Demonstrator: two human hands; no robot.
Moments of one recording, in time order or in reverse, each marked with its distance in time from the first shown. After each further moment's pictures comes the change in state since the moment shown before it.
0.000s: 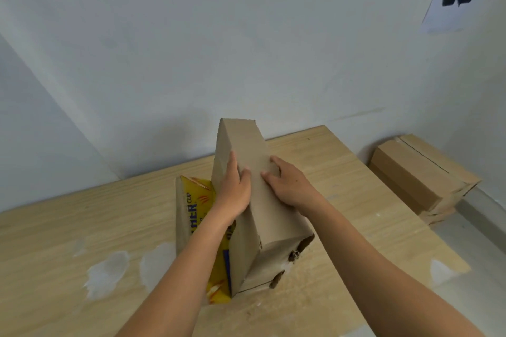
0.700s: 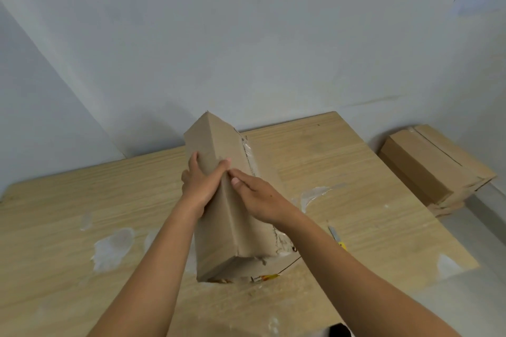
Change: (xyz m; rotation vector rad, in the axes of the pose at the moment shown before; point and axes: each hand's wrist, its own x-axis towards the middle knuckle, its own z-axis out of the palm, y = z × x) left_hand 0.007 -0.053 -0.047 -0.115 0.234 -0.311; right_hand -0.011 0.003 0.064 0.079 -0.262 -0.171
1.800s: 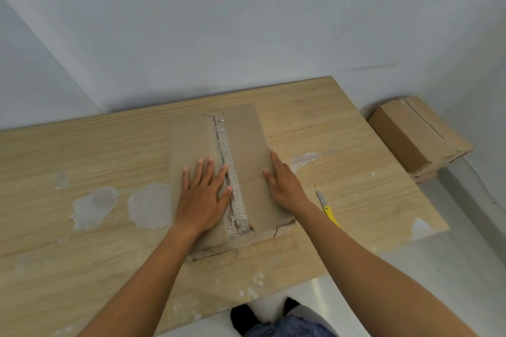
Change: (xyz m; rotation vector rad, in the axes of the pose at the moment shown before) left_hand -0.015 -0.130 0.029 1.061 -0.121 0.549; right_hand -0.001 0.129 -0.001 -0.302 0.189 0.228
